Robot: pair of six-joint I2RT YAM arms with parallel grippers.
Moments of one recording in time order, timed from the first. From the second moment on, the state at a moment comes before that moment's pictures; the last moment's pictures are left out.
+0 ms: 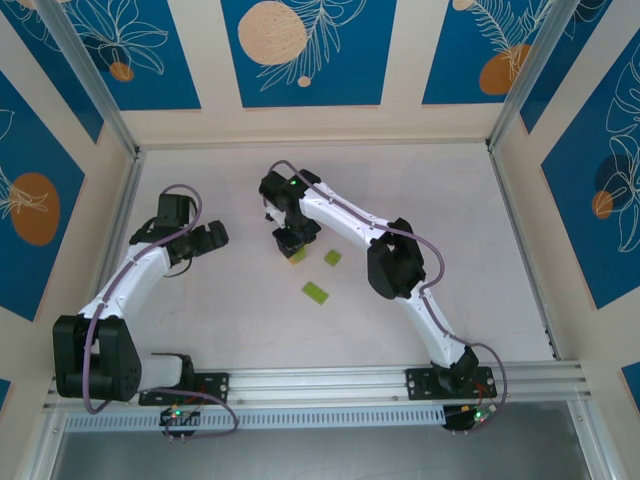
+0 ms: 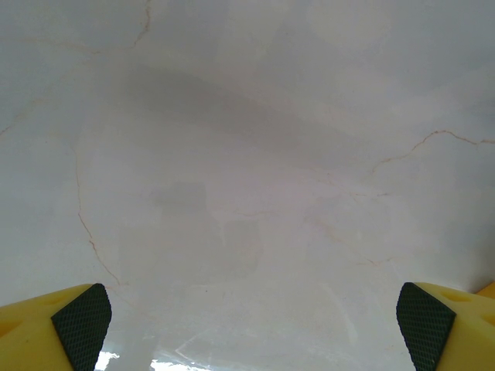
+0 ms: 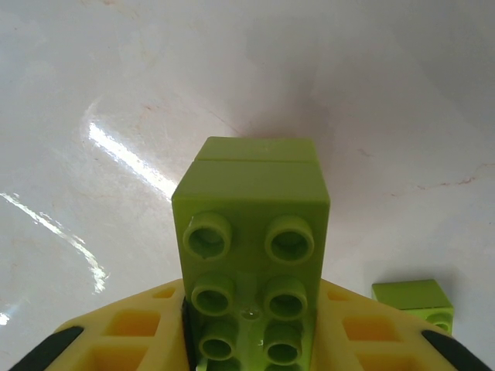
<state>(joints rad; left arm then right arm) -0.07 1.29 0.89 -0.60 0.01 -0.43 0.81 2.39 2.26 -1.38 -0.07 0.10</state>
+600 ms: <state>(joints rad) -0.07 1.29 0.89 -0.60 0.02 -0.43 0.78 2.49 2.50 -1.50 -0.07 0.14</state>
